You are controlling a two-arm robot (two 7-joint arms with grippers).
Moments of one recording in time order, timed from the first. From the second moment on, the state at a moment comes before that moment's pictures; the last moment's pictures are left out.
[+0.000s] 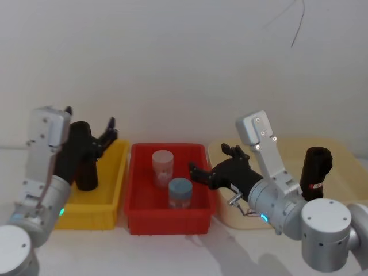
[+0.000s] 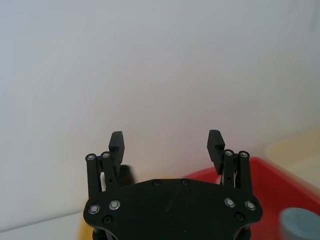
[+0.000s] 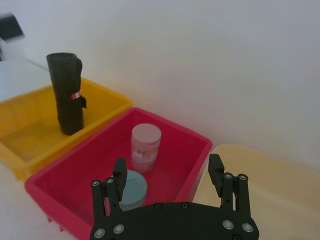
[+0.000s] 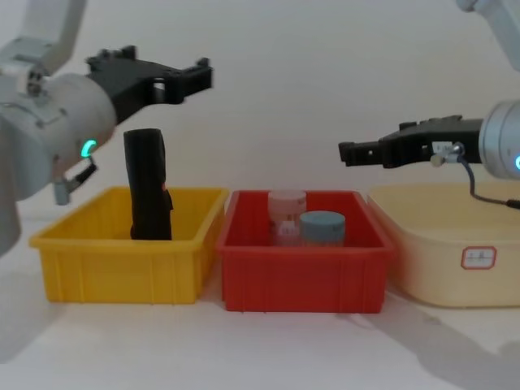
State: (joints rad) left arm -0.41 0.18 0.33 -1.48 -0.12 -0.07 0.01; right arm 0.42 0.22 -0.34 -1.51 0.10 0.35 0.26
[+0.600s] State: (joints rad) left arm -0.32 0.22 0.21 -1.58 -0.05 -0.11 0.16; right arm 0.41 0.20 -0.36 -1.46 0.12 0.35 0.30
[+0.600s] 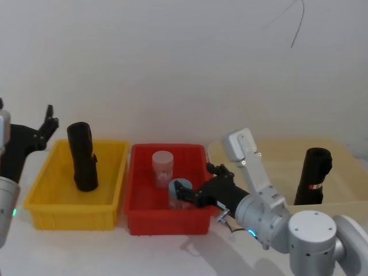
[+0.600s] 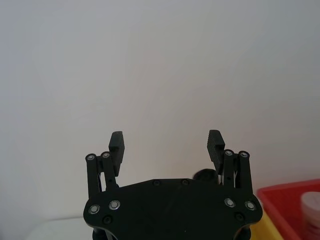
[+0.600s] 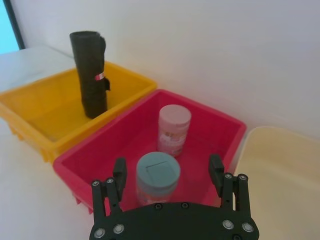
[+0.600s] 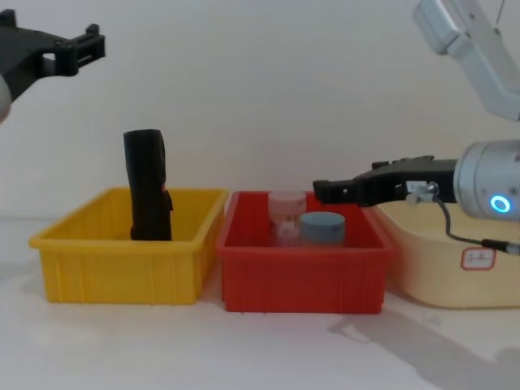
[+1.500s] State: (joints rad) left arm -0.29 0.24 0.18 -1.61 -0.02 -0.12 0.20; right arm 0.49 0.16 -0.43 -1.31 0.13 0.35 0.34
